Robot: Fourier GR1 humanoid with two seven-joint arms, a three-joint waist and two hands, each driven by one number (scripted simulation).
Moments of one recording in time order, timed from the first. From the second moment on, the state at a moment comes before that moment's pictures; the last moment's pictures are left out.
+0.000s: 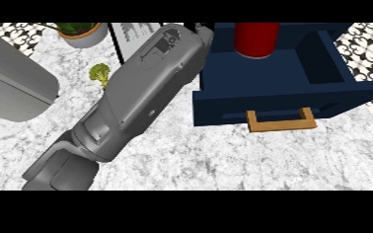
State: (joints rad) left arm -1.36 0.00 -0.32 -0.65 0.63 0.65 -0.01; right arm 0.39 -0.04 -0.66 -2.29 -0.55 0.44 0.29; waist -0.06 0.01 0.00
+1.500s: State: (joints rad) left arm -1.40 0.00 -0.59 -0.45 0.94 0.79 -0.15; right arm 0.34 -0.05 -0.66 -2.30 -0.54 0.43 0.33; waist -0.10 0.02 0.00
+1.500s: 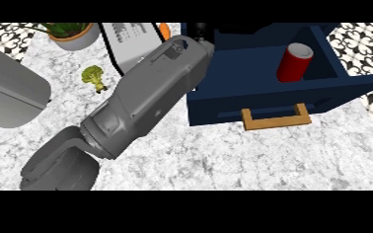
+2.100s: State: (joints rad) left arm -1.39 0.00 -0.60 -0.48 1.01 0.78 -0.25; right arm 0.24 -0.11 -0.65 -2.36 -0.33 0.51 0.16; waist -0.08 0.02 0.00
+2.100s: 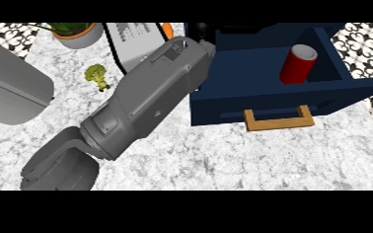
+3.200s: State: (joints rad) left arm -1.40 0.02 -0.59 -0.53 1.03 0.81 -0.23; right arm -0.13 -0.11 -0.13 -2.13 0.66 0.32 0.01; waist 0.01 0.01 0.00
